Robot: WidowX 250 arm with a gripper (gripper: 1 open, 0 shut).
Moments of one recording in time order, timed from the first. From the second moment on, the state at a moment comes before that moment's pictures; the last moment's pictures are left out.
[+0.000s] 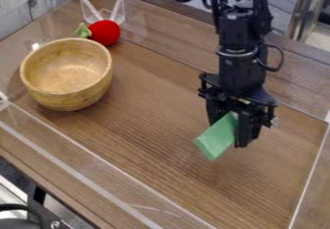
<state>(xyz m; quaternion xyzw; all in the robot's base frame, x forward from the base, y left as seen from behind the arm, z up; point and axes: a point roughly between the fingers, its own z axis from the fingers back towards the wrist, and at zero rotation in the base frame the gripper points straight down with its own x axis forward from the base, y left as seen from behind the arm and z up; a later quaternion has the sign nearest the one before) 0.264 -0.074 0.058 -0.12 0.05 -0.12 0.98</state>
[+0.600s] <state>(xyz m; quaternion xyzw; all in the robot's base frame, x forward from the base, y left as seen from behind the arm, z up) 0.266 -0.078 0.047 -0.12 0.06 -0.14 0.98</state>
